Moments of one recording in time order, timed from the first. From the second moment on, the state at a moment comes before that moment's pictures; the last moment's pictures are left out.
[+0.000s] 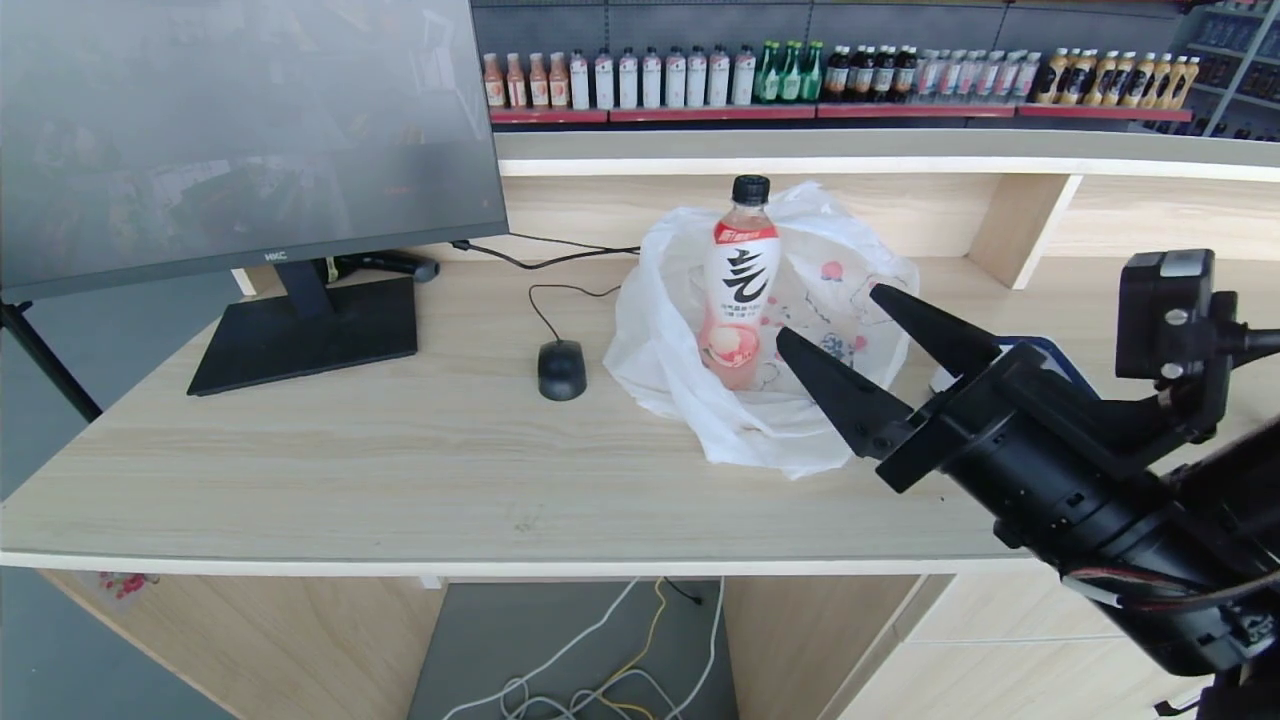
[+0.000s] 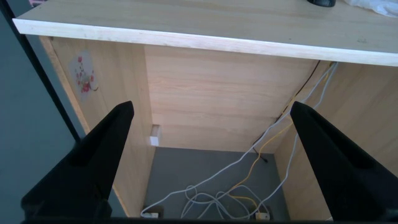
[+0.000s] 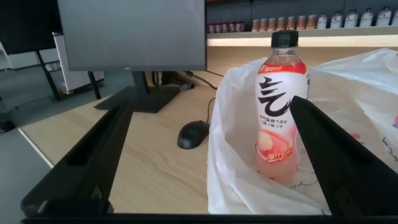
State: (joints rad) left arm 0.00 0.00 0.00 0.00 0.00 0.00; right arm 0.68 1.63 -0.45 -1.57 0.01 0.00
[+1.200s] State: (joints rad) left arm 0.00 0.00 0.00 0.00 0.00 -0.01; right arm 0.68 1.56 -0.41 -1.57 0.01 0.00
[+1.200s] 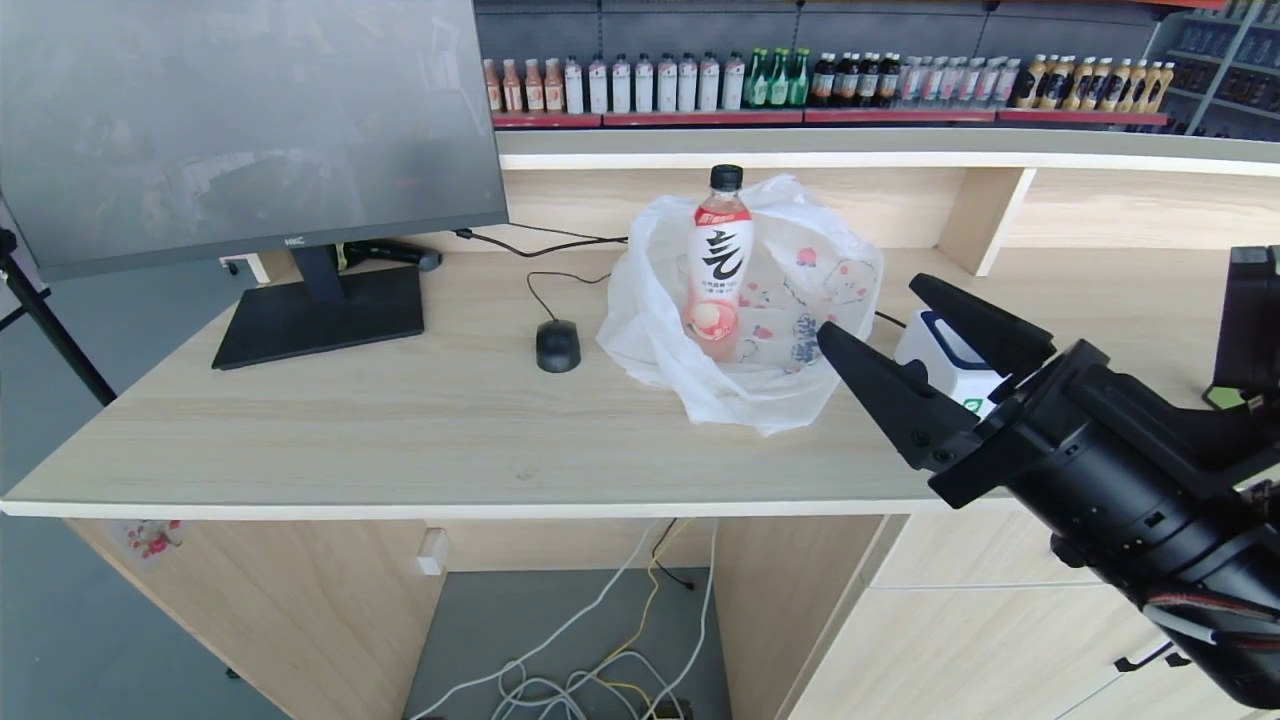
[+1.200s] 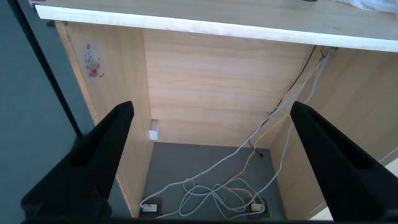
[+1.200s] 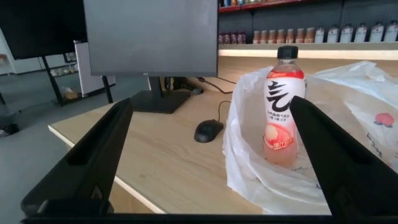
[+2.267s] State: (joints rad) left arm 0.00 0.00 0.00 0.00 0.00 -0.02; right arm 0.63 1.57 -0.31 -1.57 0.01 -0.01
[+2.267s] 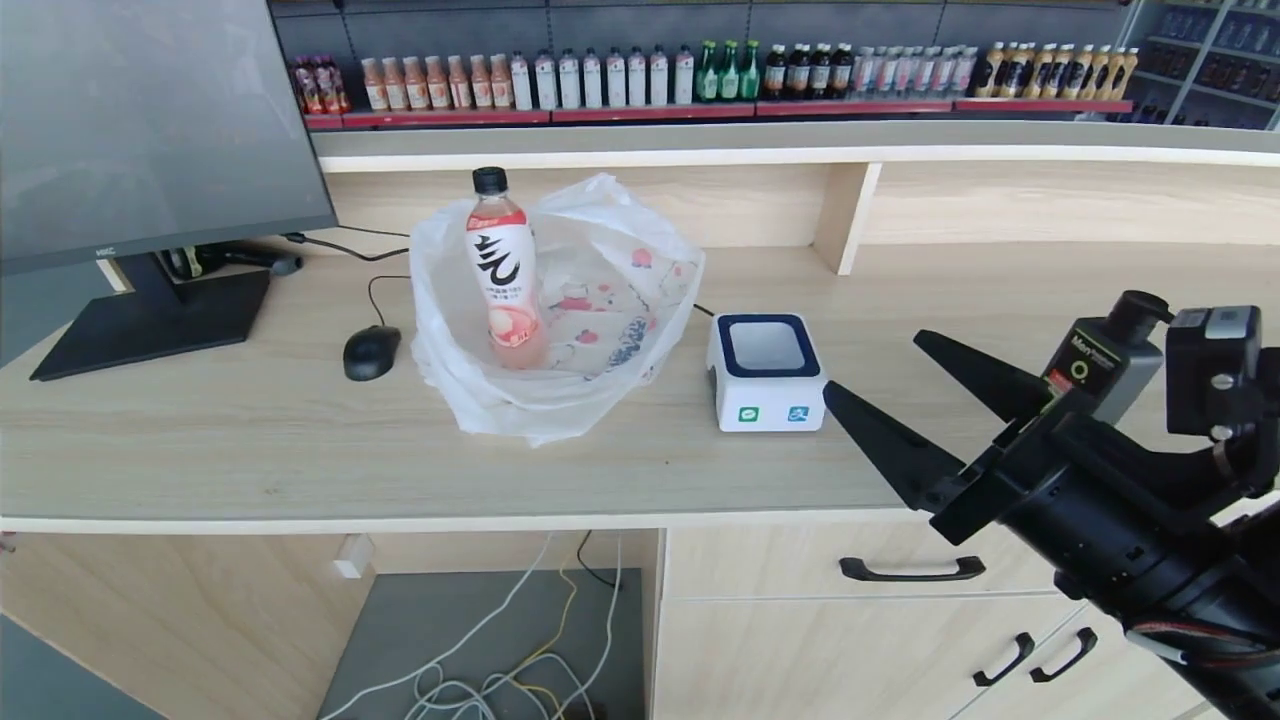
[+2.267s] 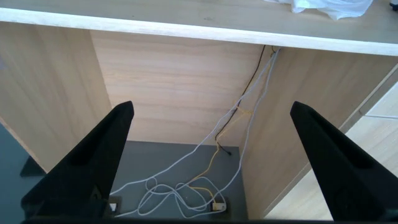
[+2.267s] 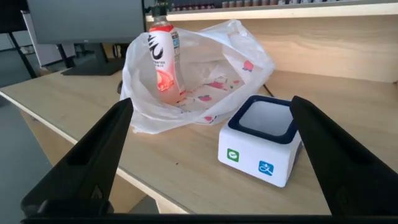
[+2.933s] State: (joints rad) left arm 0.00 0.00 0.00 0.00 0.00 -0.02; right arm 0.62 1.53 -0.24 -1.57 0.01 -0.01
